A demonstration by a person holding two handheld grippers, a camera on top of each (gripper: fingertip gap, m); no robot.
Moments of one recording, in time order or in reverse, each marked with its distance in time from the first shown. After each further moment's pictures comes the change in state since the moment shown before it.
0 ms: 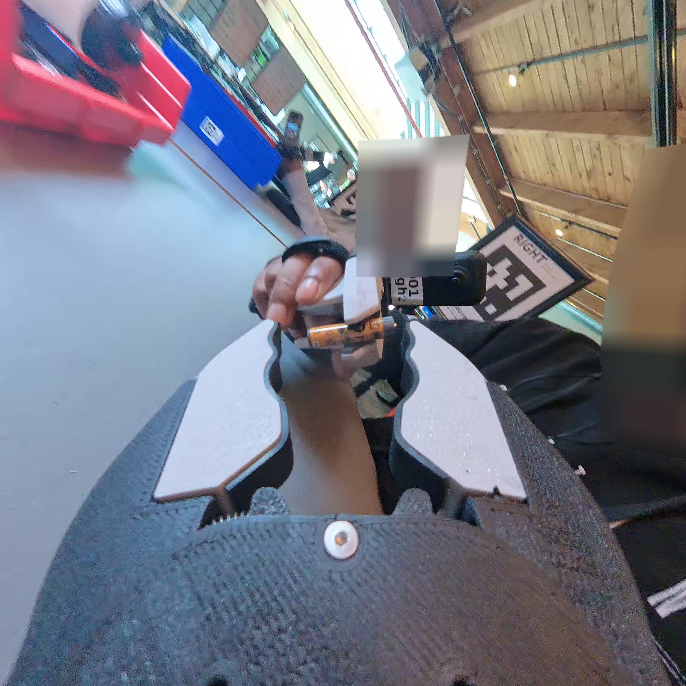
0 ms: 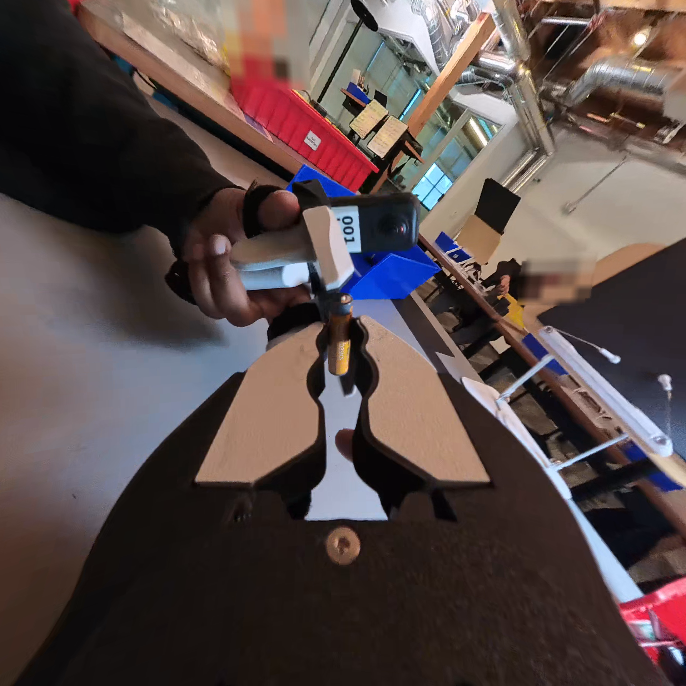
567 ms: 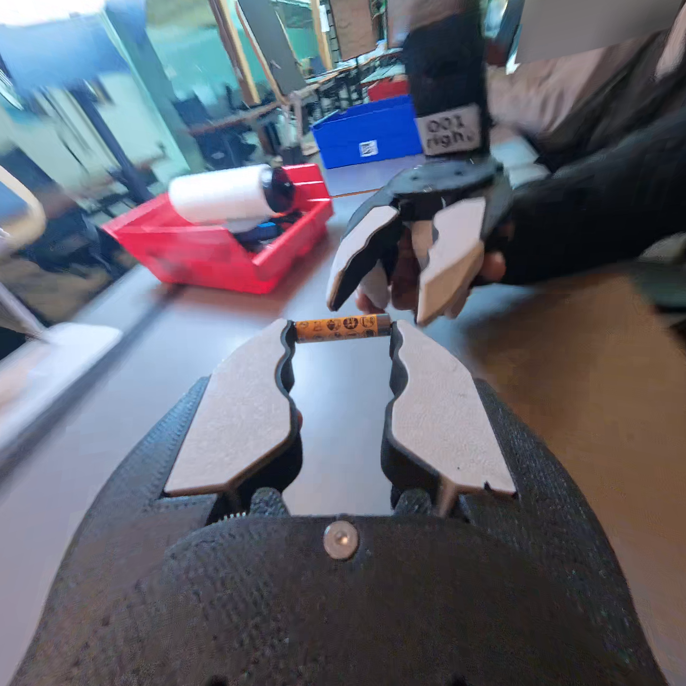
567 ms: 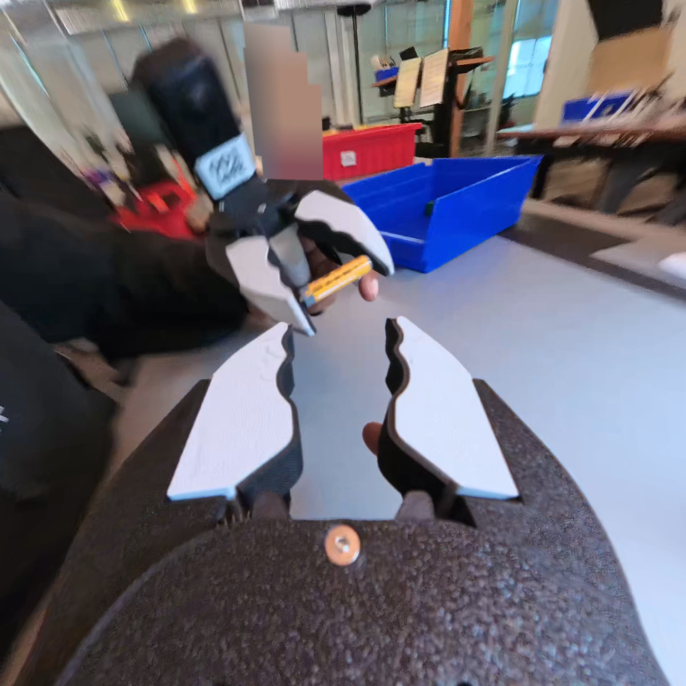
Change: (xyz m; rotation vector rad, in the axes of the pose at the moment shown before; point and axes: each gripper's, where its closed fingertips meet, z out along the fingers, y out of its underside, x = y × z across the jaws) left arm -0.014 -0.023 -0.025 -0.138 -0.581 1.061; right arm 0.013 0.011 -0.001 0.031 -0.207 0.770
